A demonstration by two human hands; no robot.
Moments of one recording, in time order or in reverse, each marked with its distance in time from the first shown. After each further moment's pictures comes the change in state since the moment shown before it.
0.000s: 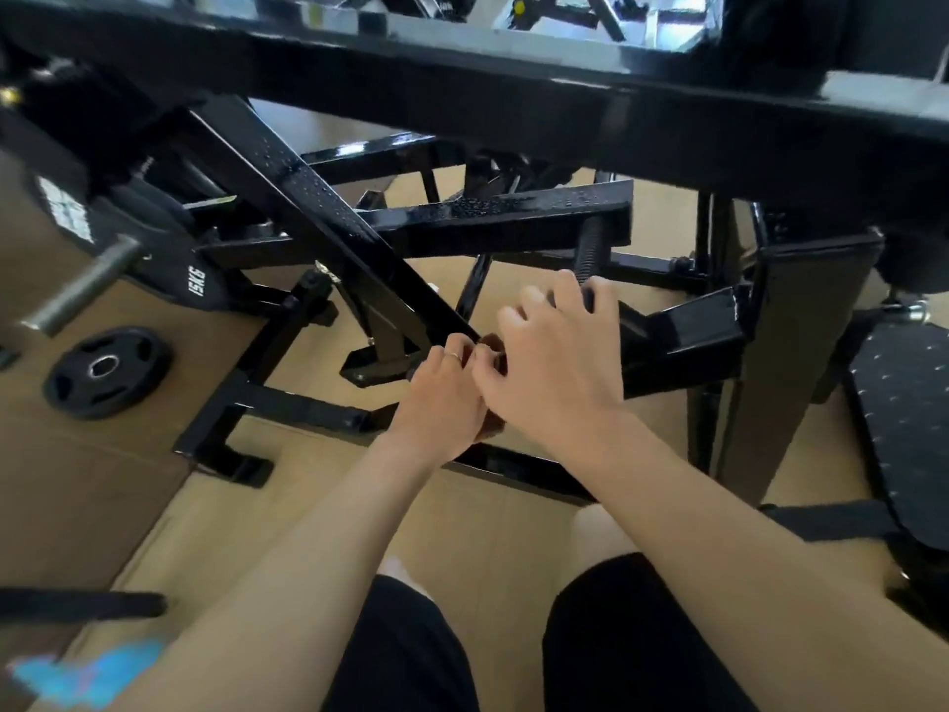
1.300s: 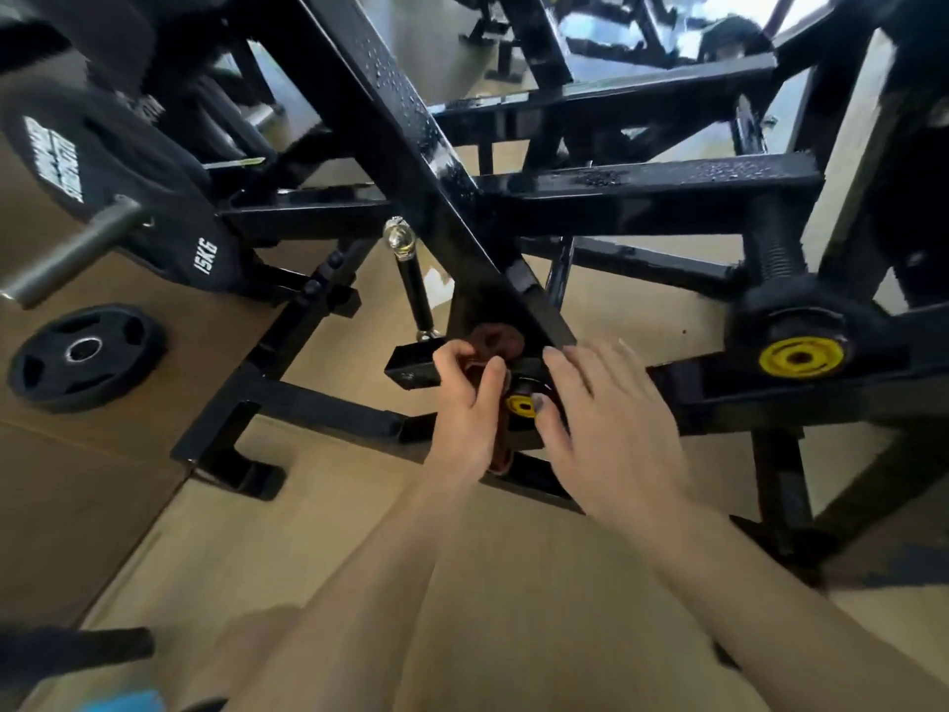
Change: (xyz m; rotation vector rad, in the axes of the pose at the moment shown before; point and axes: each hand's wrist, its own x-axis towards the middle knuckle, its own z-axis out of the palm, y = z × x) left_hand -0.018 -0.075 0.060 -1.326 0.341 -0.411; right_hand -0.014 -0.066 0.100 0.045 -0.067 -0.022
